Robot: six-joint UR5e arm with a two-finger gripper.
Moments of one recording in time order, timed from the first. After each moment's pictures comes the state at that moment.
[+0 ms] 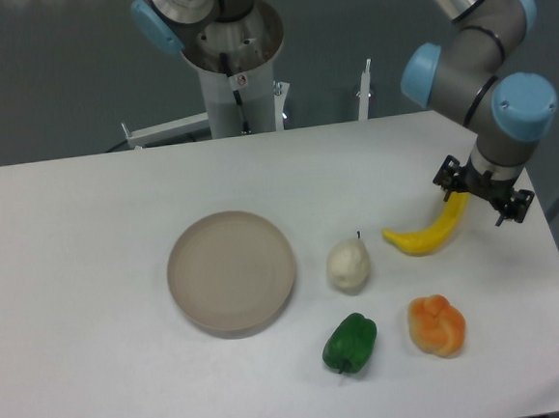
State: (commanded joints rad) arm 2.64 -2.09 -1.64 -0.96 1.63 1.47
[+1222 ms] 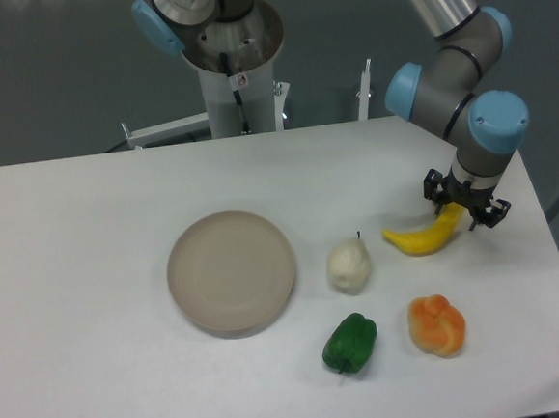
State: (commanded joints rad) arm 2.64 -2.10 -1.69 -0.88 1.62 1.46
